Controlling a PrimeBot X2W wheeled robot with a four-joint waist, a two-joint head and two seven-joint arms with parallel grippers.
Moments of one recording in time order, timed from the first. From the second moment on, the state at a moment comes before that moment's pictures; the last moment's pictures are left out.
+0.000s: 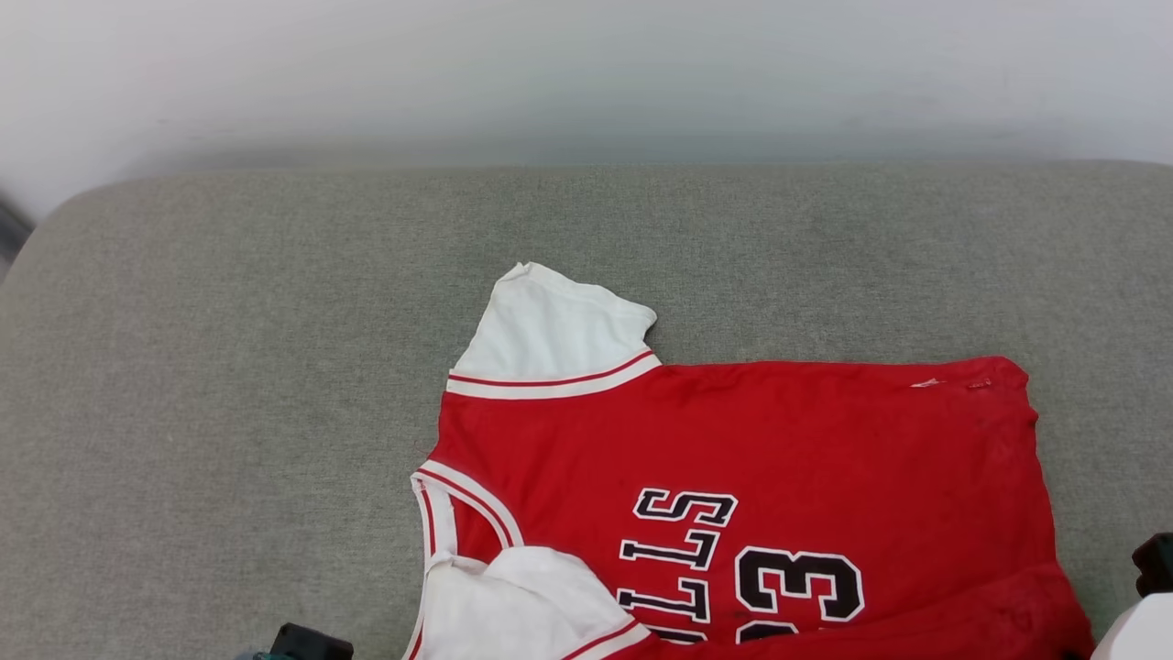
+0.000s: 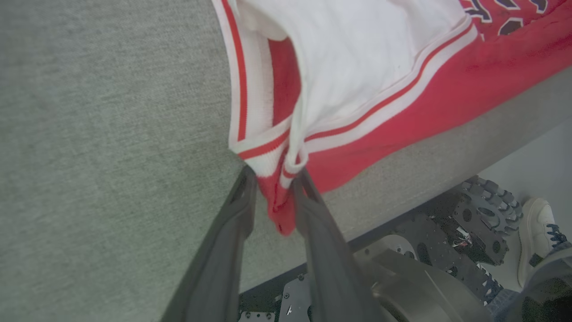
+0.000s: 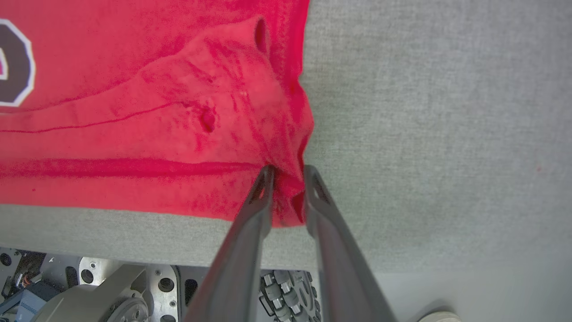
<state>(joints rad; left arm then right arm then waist) 0.06 0.79 -0.74 -0.15 -0.89 0.17 0.24 0.18 -0.35 -0.14 -0.10 0.34 0.13 0.93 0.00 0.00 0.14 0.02</state>
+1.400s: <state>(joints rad) -0.14 0.49 -0.30 -0.09 -0.49 0.04 -0.26 -0.01 -0.20 -0.09 -0.22 0.29 0.13 -0.03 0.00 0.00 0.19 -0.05</state>
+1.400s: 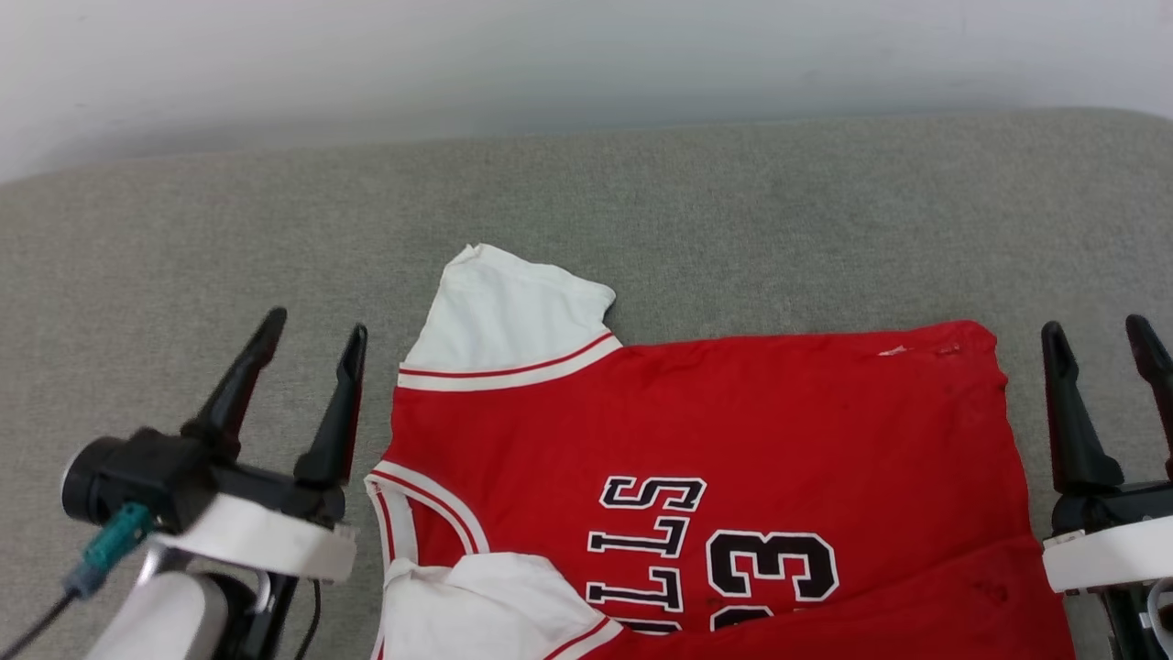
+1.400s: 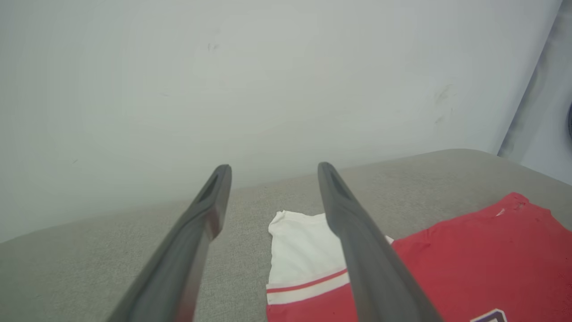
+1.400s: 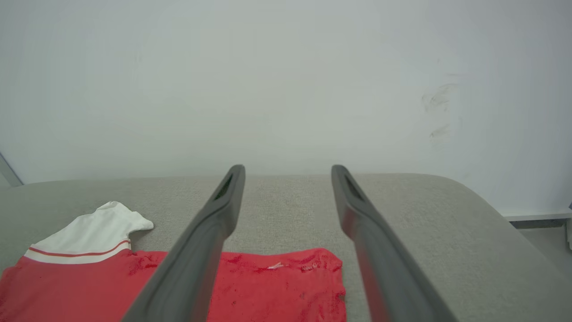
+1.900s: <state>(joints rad) -0.67 0.71 -0.38 0.08 -0.73 -0.12 0.40 -0.07 -0.16 -0.06 -0.19 0.30 0.13 -0.08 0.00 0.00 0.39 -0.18</state>
